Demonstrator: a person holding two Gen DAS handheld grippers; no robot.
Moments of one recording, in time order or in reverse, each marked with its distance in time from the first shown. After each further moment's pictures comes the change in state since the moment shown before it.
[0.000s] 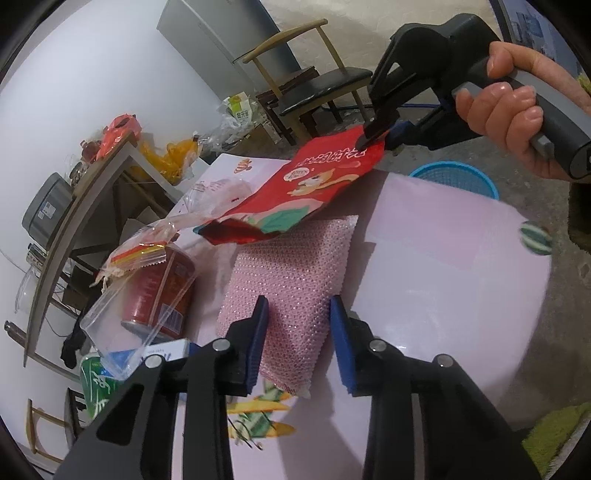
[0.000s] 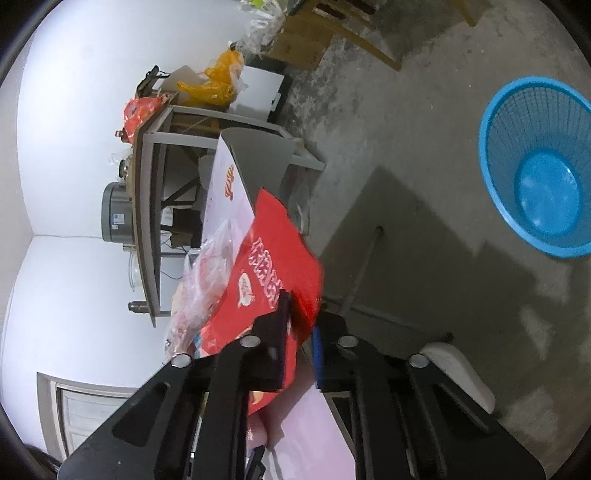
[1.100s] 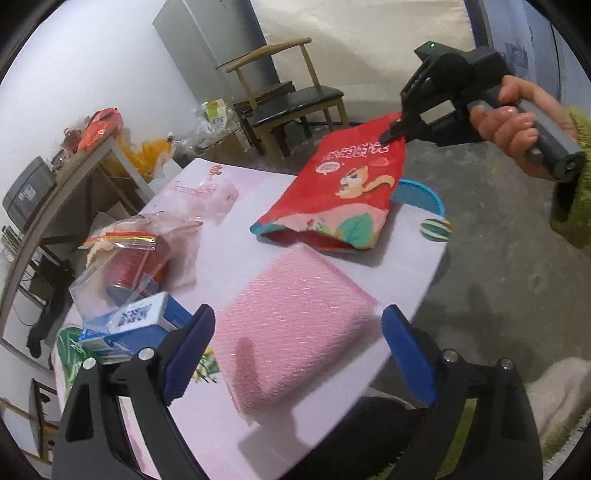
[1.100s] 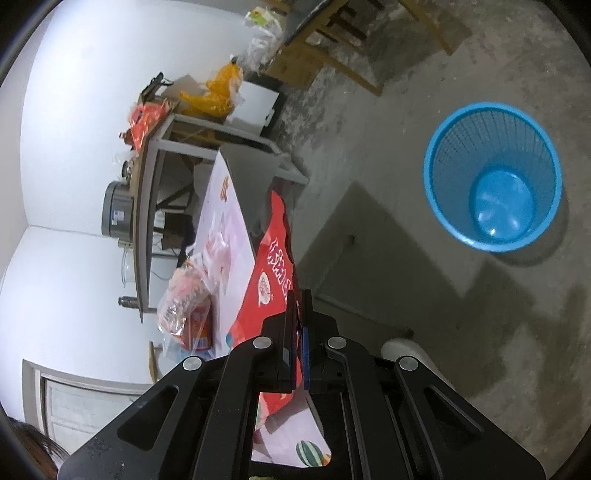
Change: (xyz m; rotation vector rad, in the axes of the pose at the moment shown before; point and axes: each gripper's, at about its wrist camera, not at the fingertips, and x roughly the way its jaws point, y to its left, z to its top) left arm -0.062 -0.004 -0.026 -0.060 -0.052 -0.172; right arm -0.068 -0.019 -0.019 -0.044 -0.066 -0.060
